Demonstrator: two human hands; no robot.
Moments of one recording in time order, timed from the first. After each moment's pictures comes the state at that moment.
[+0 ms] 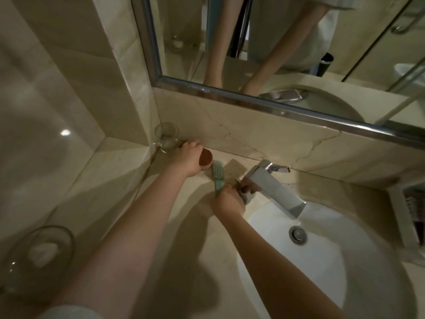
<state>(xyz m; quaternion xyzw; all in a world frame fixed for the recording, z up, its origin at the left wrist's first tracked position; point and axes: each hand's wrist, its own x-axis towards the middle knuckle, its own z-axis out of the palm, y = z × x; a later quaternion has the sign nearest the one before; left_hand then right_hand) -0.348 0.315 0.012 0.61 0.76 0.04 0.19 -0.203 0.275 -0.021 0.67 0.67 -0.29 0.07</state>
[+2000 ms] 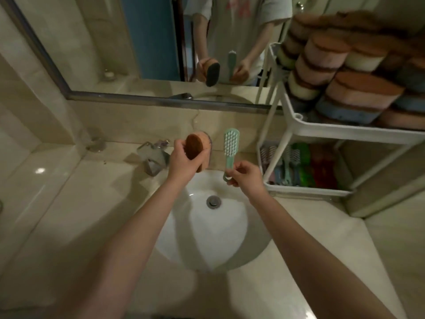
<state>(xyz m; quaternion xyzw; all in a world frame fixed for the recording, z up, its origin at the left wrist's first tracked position) 0.005 0.225 0.117 0.43 0.72 0.47 0.27 0.174 0.246 0.100 0.55 0.52 -0.55 -0.37</state>
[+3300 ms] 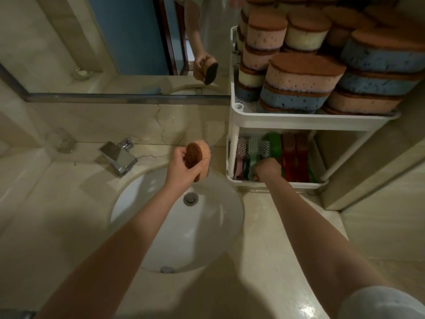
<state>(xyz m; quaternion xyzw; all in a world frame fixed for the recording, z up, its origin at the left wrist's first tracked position) 0.124 0.243 0.101 0.45 0.73 0.43 0.30 0.327 0.344 0.053 0.76 0.54 -0.34 -0.13</state>
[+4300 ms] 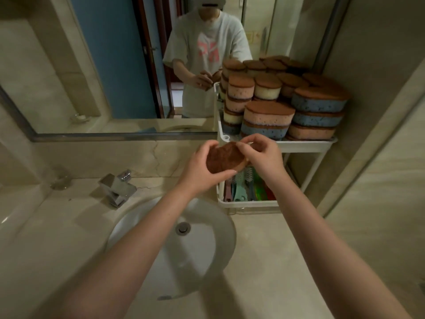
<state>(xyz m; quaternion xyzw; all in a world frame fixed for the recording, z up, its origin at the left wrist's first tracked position) 0.157 0.222 0.198 0.69 0.55 0.43 0.21 0.324 0.248 0.226 0.50 0.63 -0.34 -0.49</state>
